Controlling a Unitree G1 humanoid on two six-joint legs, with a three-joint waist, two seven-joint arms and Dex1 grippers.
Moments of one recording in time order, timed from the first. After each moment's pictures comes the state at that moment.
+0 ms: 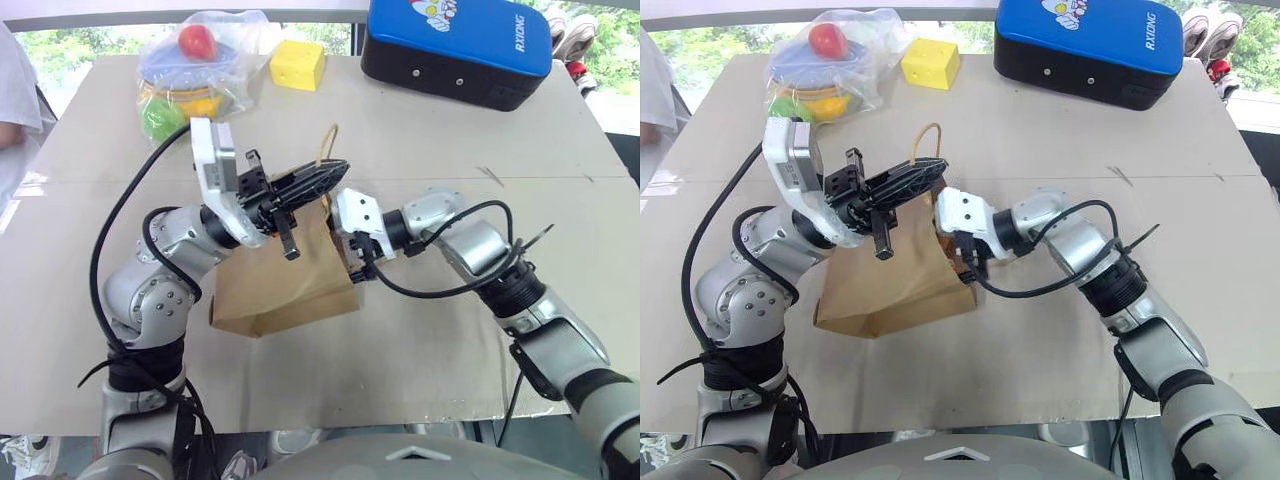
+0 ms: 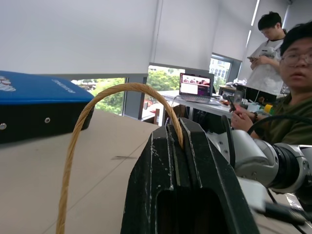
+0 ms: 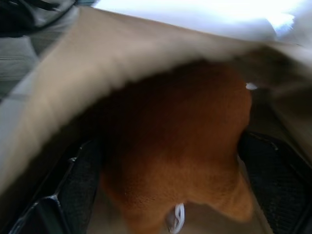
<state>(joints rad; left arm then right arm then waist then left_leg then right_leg) -0.35 0.51 0.15 -0.43 -0.87 0.55 -0.82 -0.76 -0.34 0.47 0.08 0.24 0.34 1.14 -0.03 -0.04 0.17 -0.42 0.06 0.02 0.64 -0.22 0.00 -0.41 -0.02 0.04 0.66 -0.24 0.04</state>
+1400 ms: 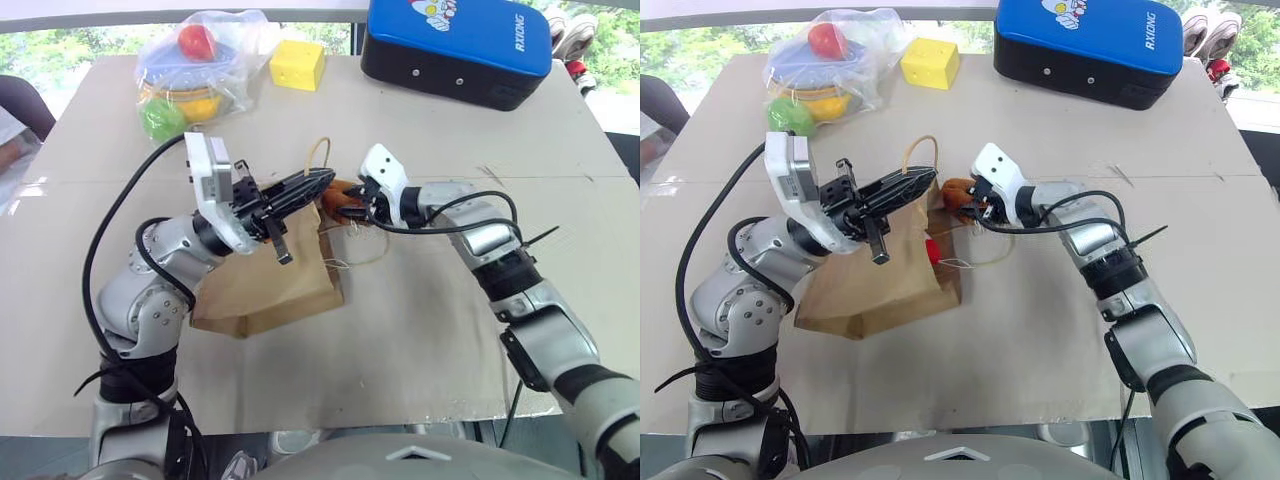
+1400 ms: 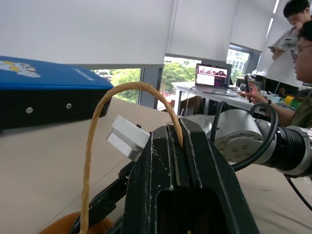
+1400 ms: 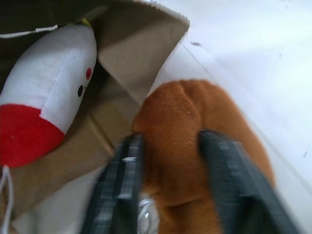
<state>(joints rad) -0.29 0.54 0.16 -0.42 -0.82 0.49 -0.81 -0.84 -0.24 0.35 0.35 0.15 0.42 0.84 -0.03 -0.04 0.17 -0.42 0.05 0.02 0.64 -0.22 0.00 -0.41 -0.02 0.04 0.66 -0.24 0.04</state>
